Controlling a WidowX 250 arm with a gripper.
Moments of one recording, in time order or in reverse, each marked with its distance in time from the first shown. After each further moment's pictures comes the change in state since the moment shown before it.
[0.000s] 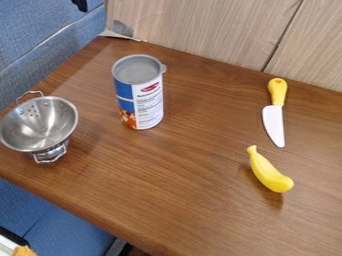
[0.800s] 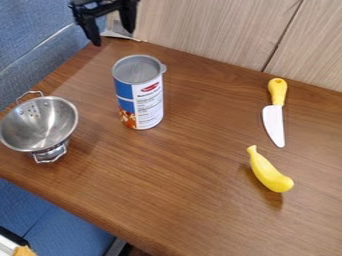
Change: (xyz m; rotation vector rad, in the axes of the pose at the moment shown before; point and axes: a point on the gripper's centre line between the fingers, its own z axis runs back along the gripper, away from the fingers) arm -0.029 -0.002 -0.049 0.041 0.093 -0.015
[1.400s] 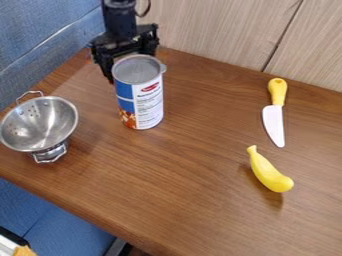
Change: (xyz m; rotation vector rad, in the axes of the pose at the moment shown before) arm -0.044 0.008 -0.037 0.072 0.102 -0.081
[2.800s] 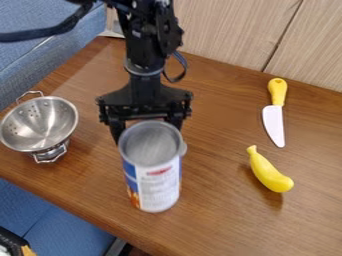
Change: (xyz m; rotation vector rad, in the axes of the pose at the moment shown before) arm -0.137 0.037 0.012 0.001 -0.044 -0.401
